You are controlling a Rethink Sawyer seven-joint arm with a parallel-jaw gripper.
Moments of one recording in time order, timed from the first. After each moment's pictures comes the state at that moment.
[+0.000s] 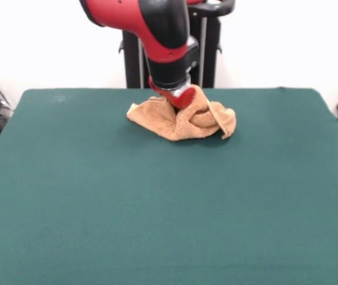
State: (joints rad) arm -0.38 -0.45 0.00 2.02 0.03 0.24 2.22
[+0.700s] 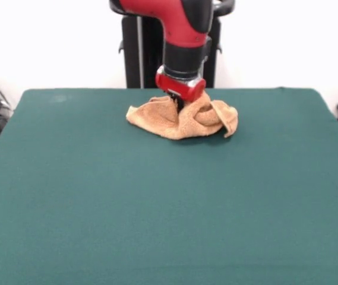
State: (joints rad) arm -0.20 -0.45 -0.12 2.10 -0.08 -0.14 2.22
